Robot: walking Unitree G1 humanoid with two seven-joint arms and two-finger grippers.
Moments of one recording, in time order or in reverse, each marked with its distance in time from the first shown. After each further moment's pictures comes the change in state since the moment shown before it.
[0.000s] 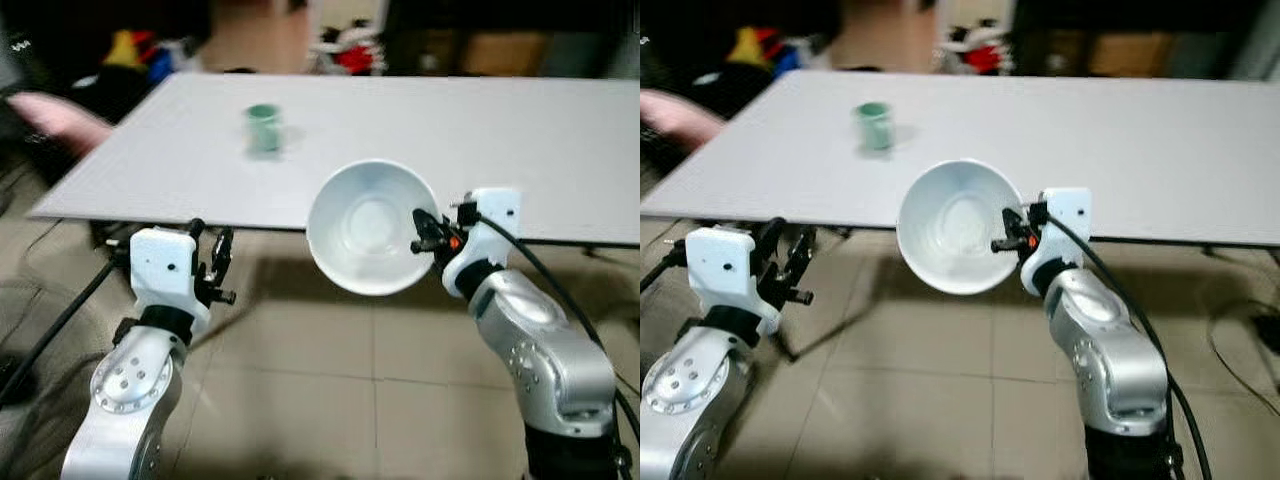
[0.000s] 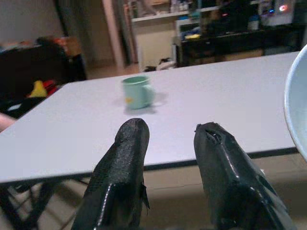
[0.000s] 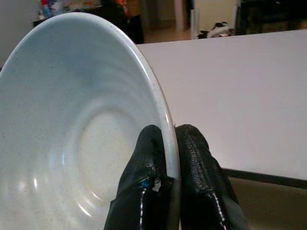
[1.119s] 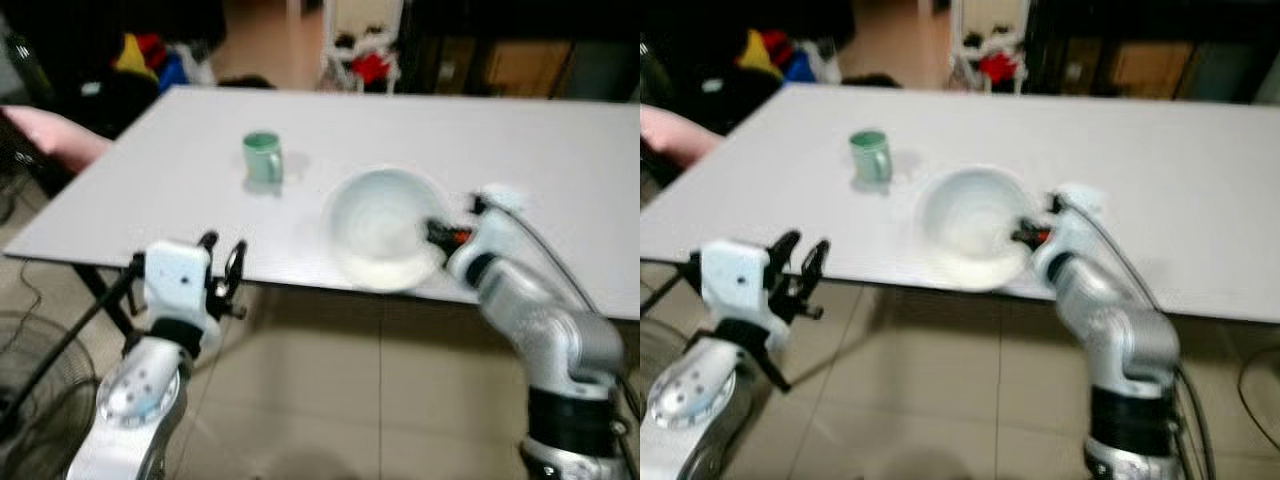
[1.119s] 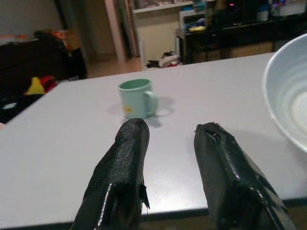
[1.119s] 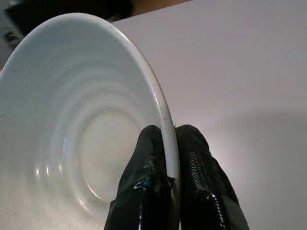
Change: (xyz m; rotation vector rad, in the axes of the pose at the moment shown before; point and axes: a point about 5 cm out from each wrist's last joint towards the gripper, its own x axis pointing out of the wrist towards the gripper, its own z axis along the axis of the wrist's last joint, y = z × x) left arm -0.009 -0.007 -0.004 0.023 0.033 -0.050; right arm 0.016 -0.024 -0.009 0.173 0.149 -0.090
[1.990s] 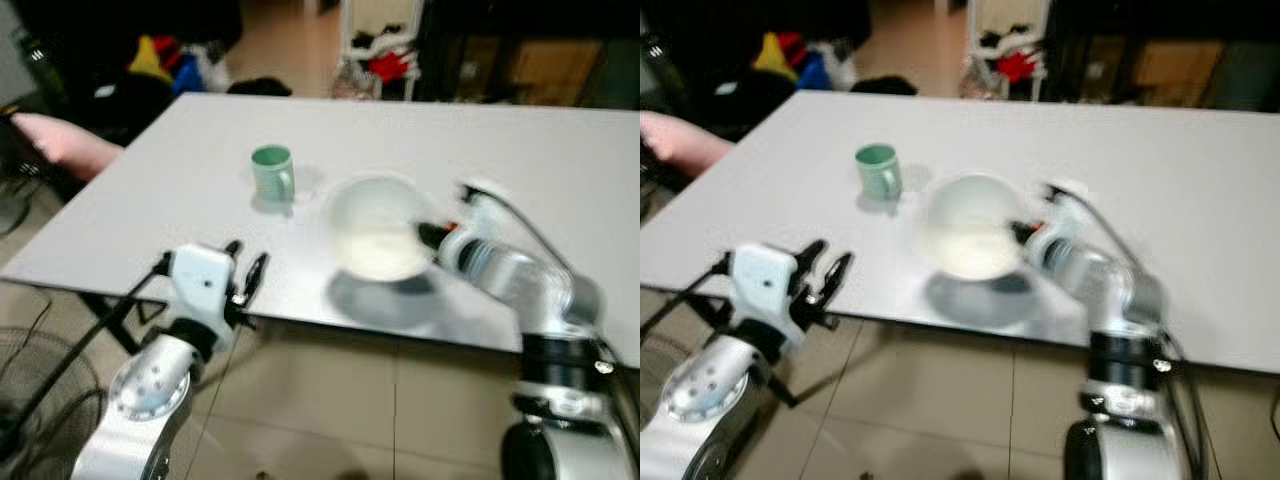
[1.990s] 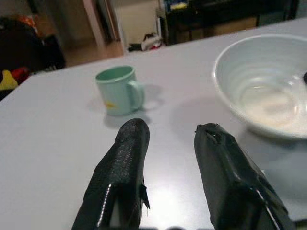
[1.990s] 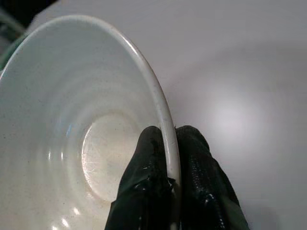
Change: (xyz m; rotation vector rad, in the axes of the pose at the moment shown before) left arm 0.005 -0.011 -0.006 0.025 0.061 -0.153; right arm 0.038 -0.018 -0.003 0.214 0.210 -0.033
